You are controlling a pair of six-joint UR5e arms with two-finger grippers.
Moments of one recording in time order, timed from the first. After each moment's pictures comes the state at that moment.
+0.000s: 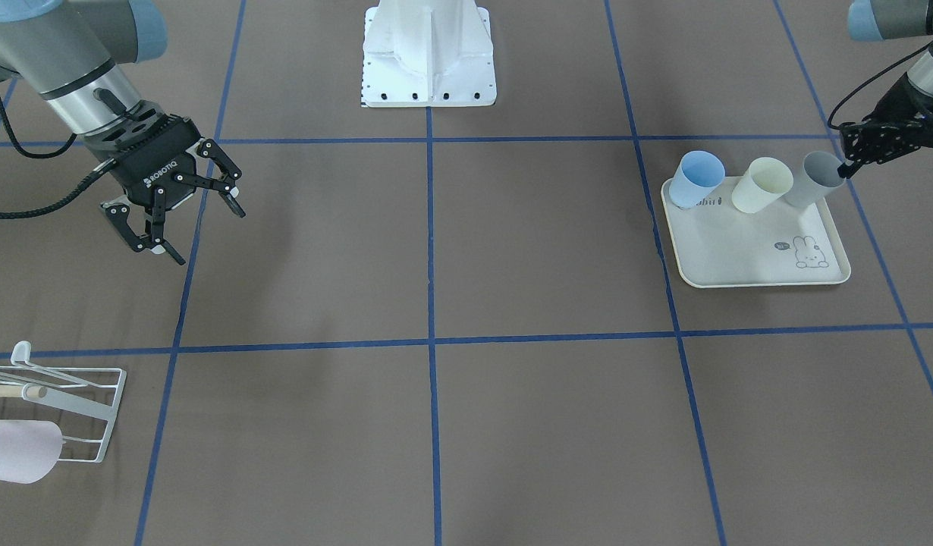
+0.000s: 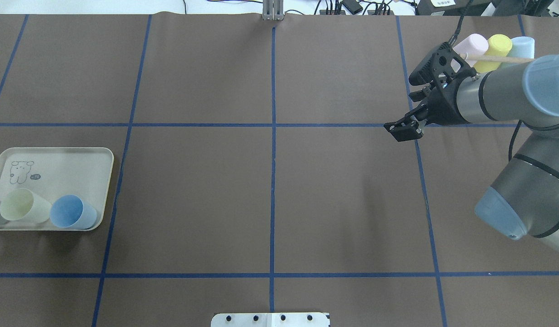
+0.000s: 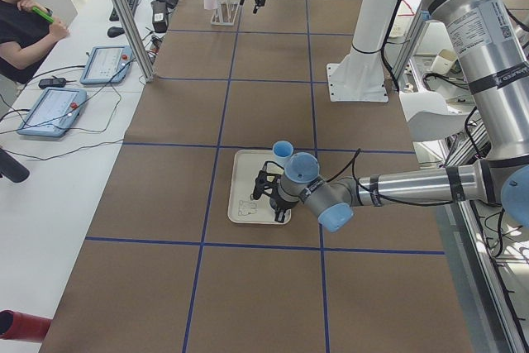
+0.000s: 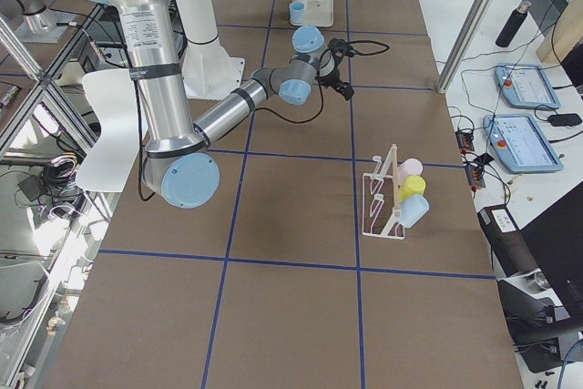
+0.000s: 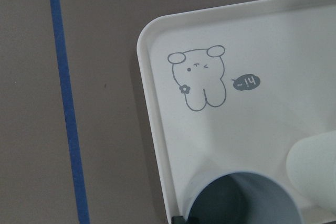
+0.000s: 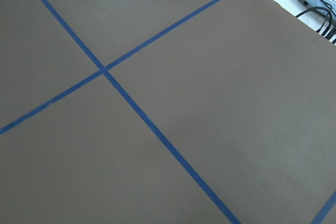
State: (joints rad) left arm -1.05 -1.16 -1.73 -2.54 -2.17 -0.61; right arm 0.82 -1.35 1.95 -1.04 1.93 0.29
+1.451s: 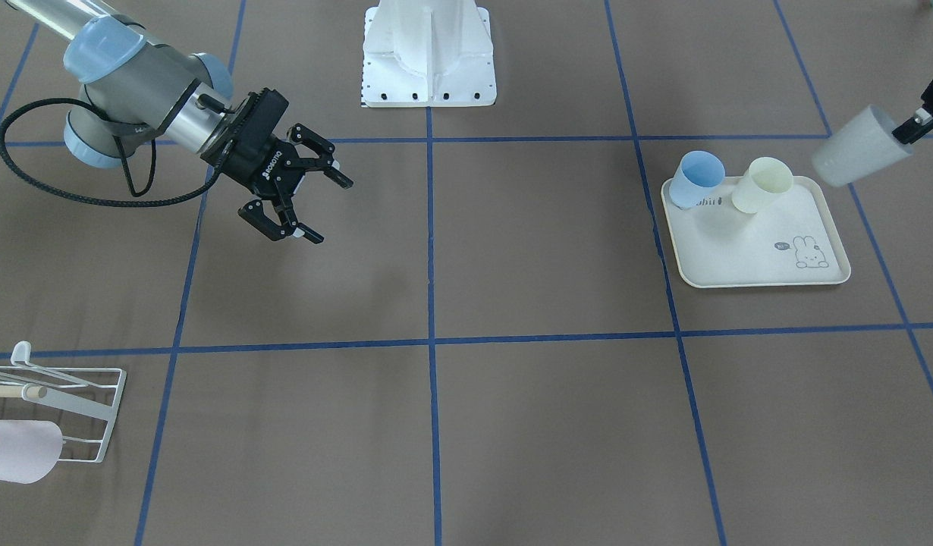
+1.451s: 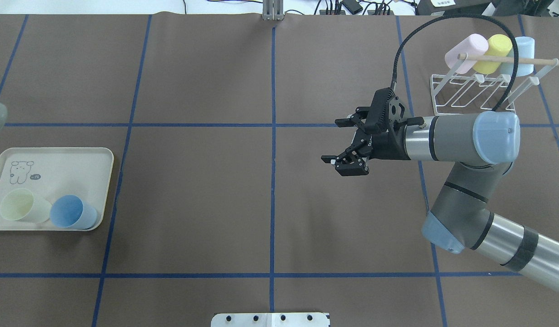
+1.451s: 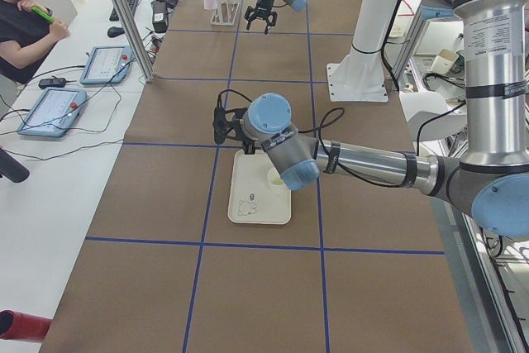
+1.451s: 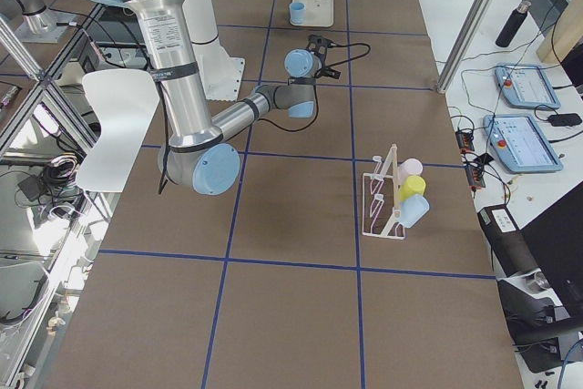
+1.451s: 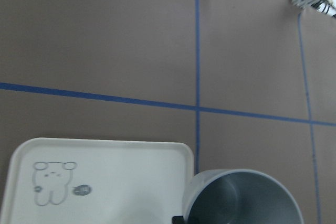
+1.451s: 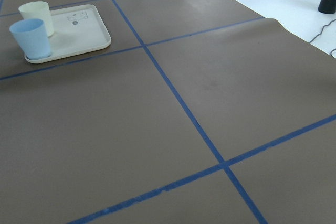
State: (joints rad) left arm -1.47 -1.46 -1.89 -2.44 -2.70 -1.15; right arm 0.64 -1.25 1.66 -0.35 1.92 0.30
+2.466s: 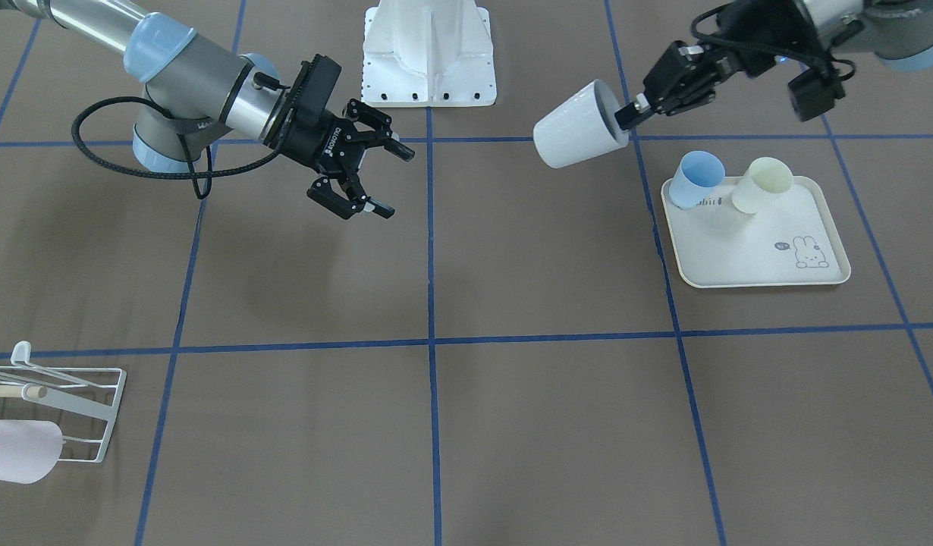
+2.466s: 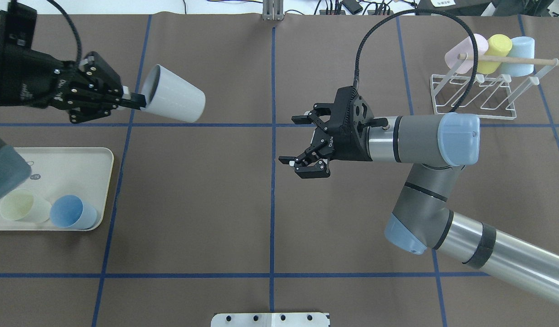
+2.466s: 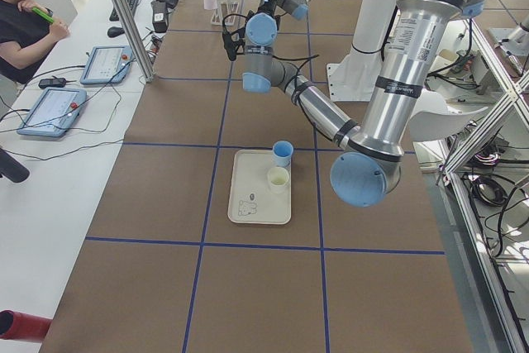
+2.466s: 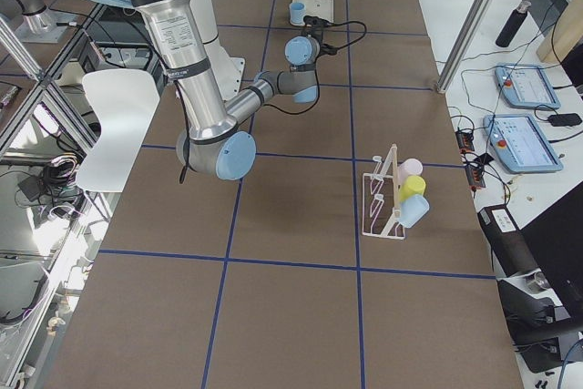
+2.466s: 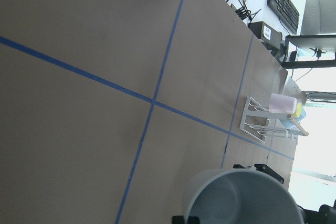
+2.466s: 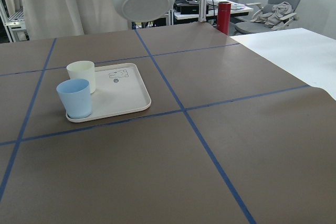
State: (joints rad) left arm -0.92 -1.88 -1.95 -2.56 -2.32 -1.95; right arm 0.58 -1.11 1.62 -0.27 1.89 0.29
